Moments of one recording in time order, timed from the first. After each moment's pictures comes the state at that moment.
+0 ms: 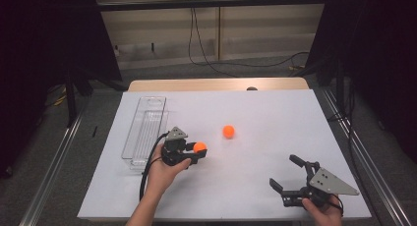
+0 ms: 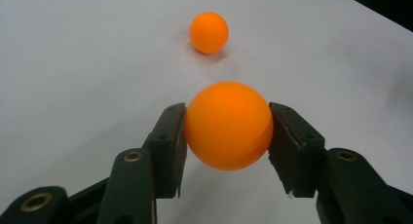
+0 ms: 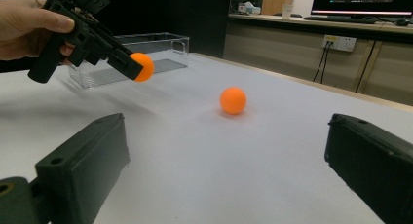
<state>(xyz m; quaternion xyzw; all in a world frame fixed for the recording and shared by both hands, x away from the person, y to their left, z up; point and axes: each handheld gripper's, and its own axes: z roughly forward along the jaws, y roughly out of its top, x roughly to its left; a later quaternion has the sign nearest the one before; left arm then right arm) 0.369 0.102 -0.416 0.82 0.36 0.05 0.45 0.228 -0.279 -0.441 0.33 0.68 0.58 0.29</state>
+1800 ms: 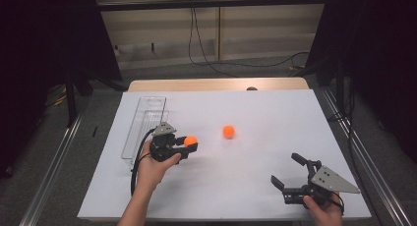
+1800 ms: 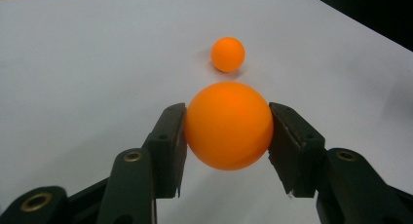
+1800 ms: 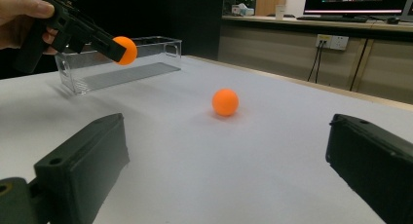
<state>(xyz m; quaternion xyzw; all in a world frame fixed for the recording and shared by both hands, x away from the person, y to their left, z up) 0.372 0.125 -0.396 0.80 0.37 0.07 0.46 0.232 -0.282 -0.441 0.35 0.67 0.59 0.29</state>
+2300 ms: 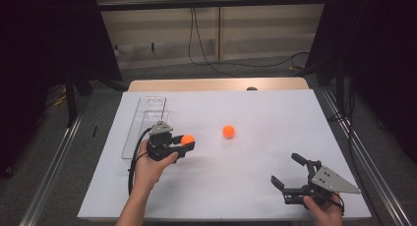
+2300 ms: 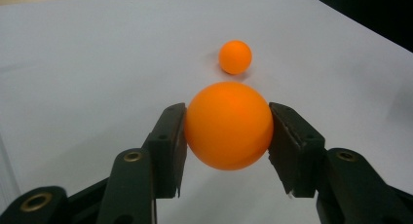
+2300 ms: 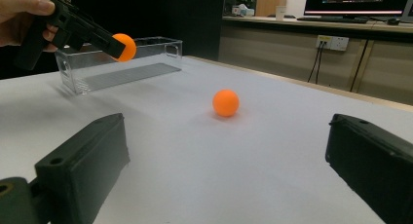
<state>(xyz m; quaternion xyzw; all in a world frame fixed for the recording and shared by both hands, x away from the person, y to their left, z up) 0.374 0.133 -0.392 0.80 0.37 0.08 0.47 0.231 -0.283 -0.441 0.34 0.67 0.59 0.29</state>
